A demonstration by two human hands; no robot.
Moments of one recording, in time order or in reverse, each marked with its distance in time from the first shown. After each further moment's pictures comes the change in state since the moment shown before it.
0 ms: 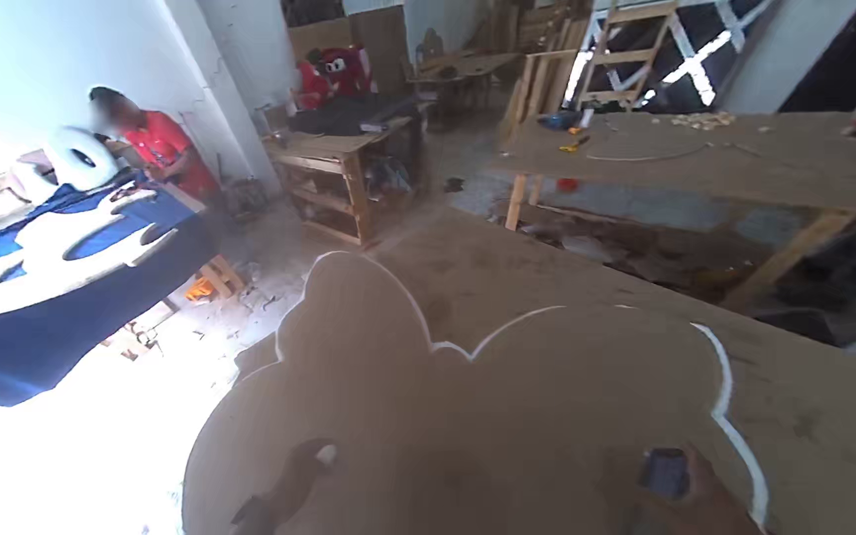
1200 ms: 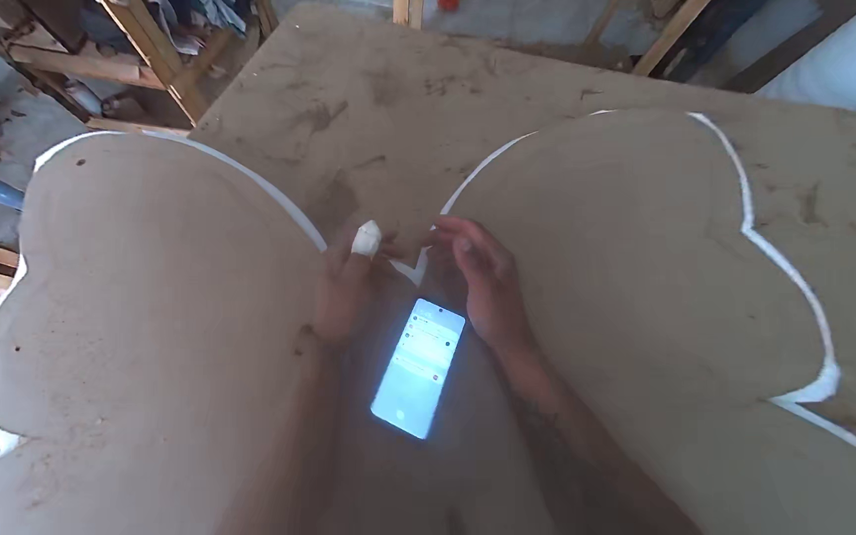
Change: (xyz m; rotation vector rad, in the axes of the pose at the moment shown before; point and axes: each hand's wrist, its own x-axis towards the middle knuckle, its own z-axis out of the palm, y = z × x) left_hand 0.357 0.103 0.199 -0.324 -0.190 0.561; right_hand 0.169 -0.175 0.237 0.825 0.056 -0.421
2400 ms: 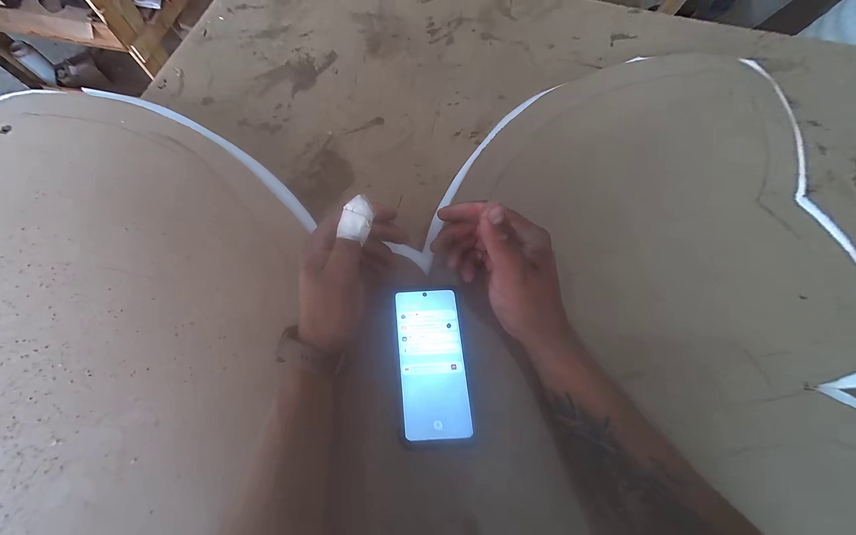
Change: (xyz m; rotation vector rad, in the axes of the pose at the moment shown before) left_hand -0.001 -0.005 -0.005 -0.092 -0.028 0.050; right_hand 0.001 0.005 -0.005 0.028 0.003 0.033
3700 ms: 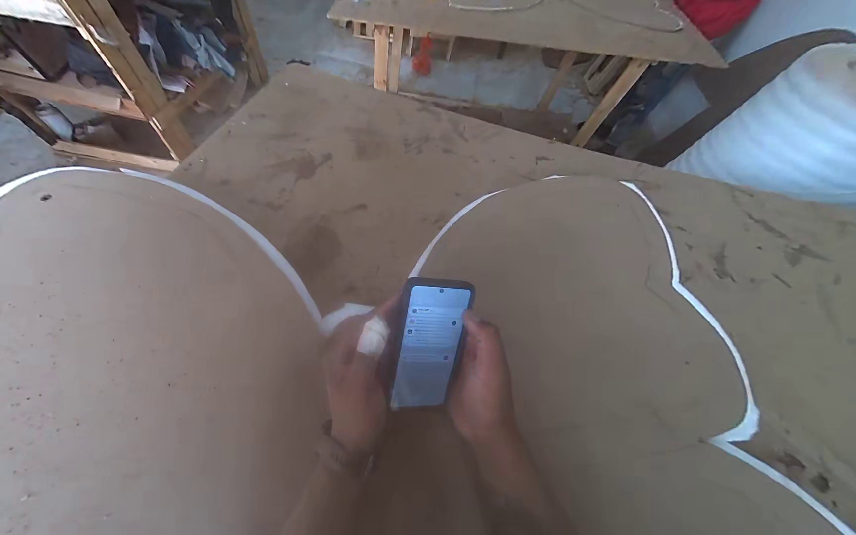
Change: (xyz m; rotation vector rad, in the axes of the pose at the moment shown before) left_hand -0.051 0.004 0.061 -0.271 0.167 0.010; right_hand -0.049 -0.025 0.023 0.443 0.300 0.357
